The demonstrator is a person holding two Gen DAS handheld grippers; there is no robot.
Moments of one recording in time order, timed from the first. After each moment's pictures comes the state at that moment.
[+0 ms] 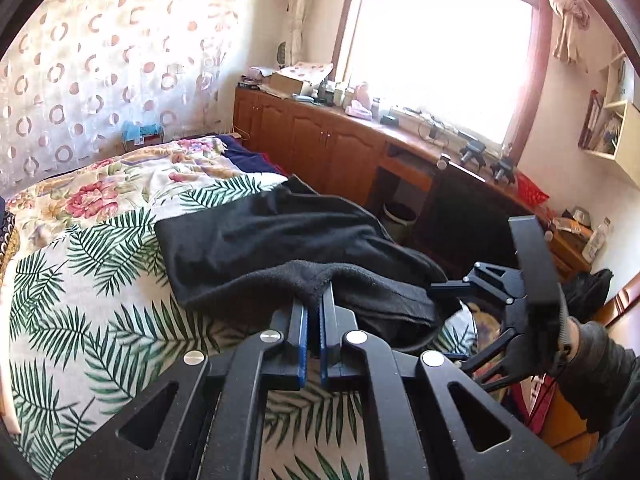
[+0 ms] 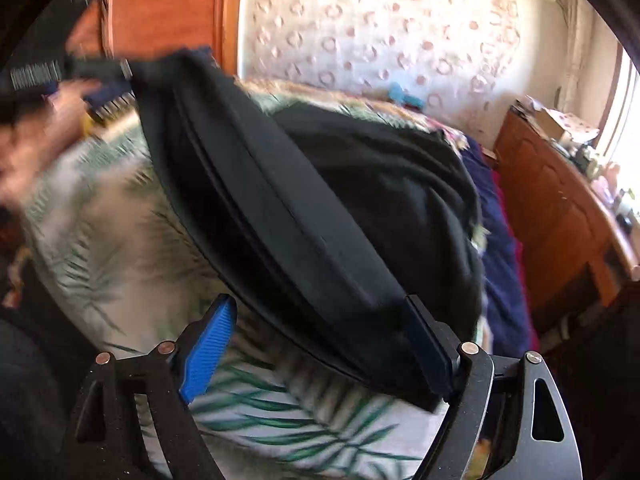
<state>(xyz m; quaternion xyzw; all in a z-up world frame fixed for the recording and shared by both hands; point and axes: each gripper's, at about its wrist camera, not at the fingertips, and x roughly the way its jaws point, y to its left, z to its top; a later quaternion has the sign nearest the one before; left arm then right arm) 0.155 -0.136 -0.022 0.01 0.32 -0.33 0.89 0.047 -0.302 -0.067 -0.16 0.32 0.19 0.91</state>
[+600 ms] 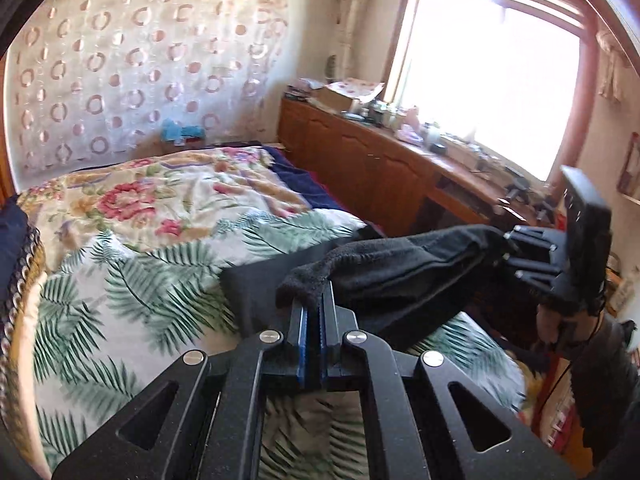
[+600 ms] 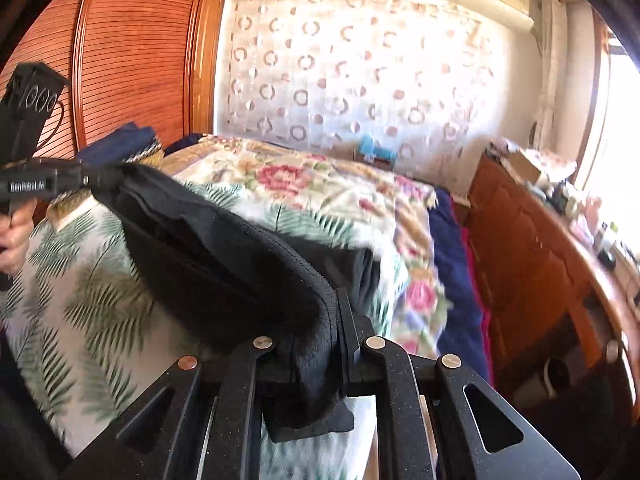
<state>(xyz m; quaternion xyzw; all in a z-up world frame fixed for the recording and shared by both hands) 0.246 -0.102 -0.013 -0.02 0.31 -0.25 0.91 0.149 -0.314 0.026 -0.14 0.22 0.18 0.95</state>
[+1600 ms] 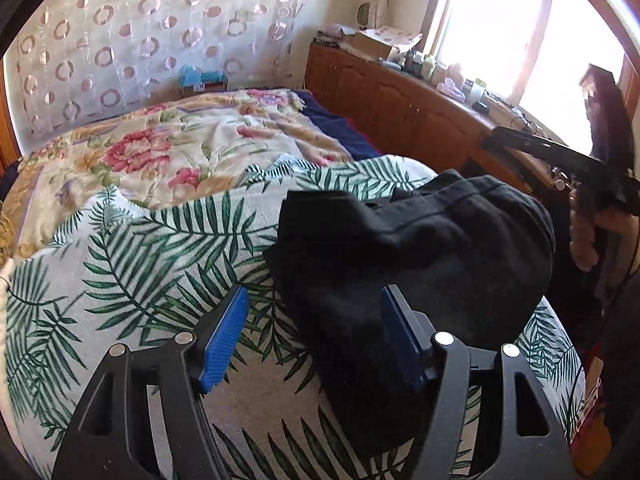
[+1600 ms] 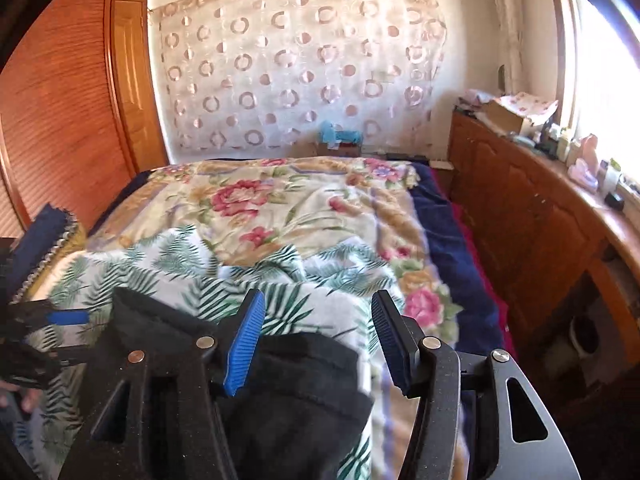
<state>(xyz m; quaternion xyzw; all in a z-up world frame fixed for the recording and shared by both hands) 0.334 -0.099 -0.086 -0.01 0.41 -0.22 0.88 0.296 -0.327 0.070 -0.02 0.27 0.13 0.95</state>
